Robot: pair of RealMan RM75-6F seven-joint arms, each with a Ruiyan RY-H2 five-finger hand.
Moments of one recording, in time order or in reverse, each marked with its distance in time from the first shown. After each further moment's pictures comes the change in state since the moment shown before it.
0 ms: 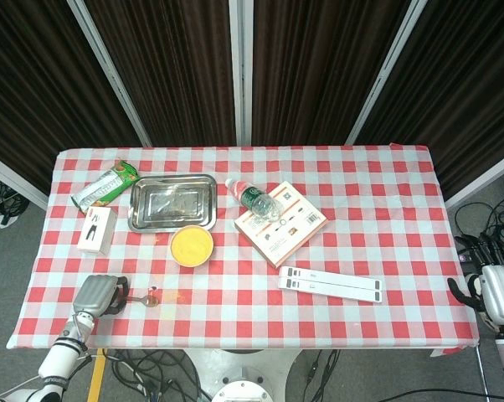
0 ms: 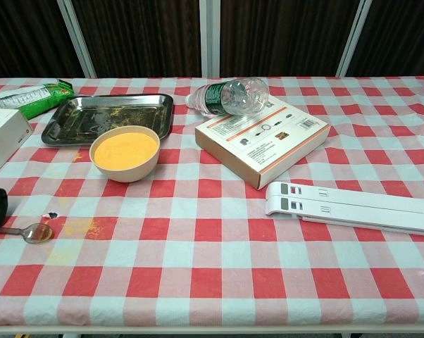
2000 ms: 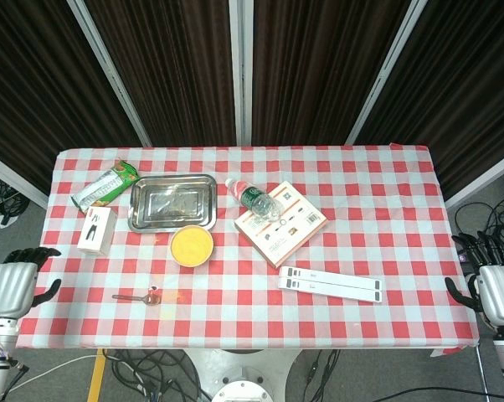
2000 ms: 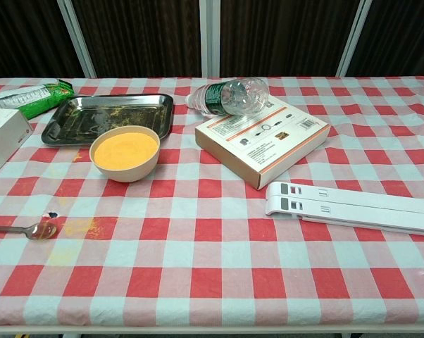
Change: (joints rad) left arm 0.174 0.285 -0.069 -0.136 0.181 0.373 -0.092; right arm 0.001 -0.003 0.001 -0.007 -0.028 0.023 -0.014
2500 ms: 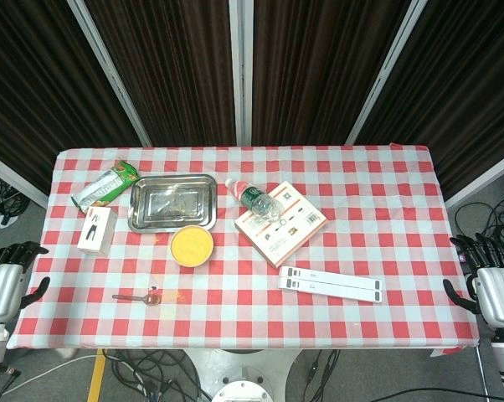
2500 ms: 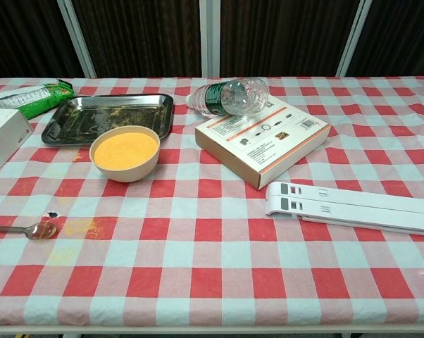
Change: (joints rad) left arm 0.044 0.017 -0.006 -0.005 0.029 0.098 -0.019; right arm -0.009 -0.002 -0.007 -0.021 -0.004 0.011 -0.021
